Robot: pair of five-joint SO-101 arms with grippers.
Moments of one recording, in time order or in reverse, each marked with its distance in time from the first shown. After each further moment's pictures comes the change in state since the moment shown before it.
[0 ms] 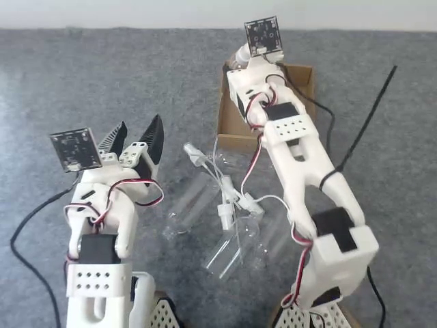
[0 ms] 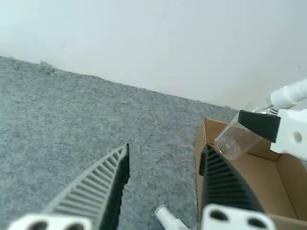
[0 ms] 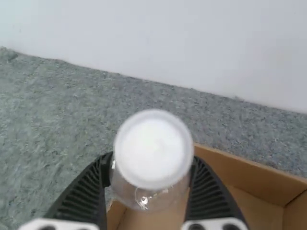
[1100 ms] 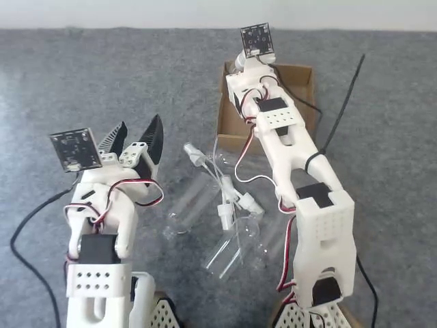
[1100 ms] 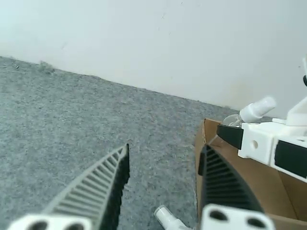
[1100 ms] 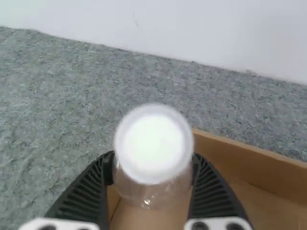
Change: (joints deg) left arm 0.0 0.0 0.0 0.0 0.0; right arm 0.5 20.7 -15.6 0.0 0.0
